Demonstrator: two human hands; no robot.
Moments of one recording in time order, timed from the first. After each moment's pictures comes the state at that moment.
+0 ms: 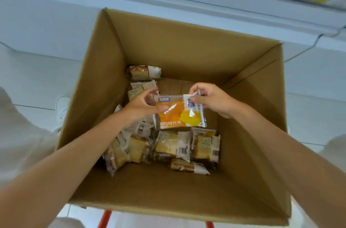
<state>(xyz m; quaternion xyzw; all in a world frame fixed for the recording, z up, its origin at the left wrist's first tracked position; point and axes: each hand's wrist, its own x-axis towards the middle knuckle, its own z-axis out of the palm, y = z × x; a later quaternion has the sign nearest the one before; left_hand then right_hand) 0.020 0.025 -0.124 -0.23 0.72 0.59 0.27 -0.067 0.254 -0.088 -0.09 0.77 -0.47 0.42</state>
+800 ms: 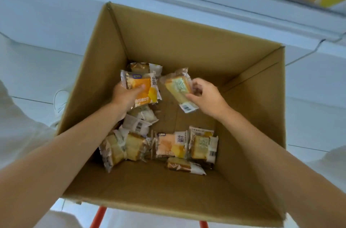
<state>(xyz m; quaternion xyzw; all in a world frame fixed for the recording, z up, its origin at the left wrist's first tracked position) 0.016 0.007 -0.128 -0.42 0.63 0.65 0.09 -0.060 0.243 -0.110 -0.14 0.89 -0.36 0.25</state>
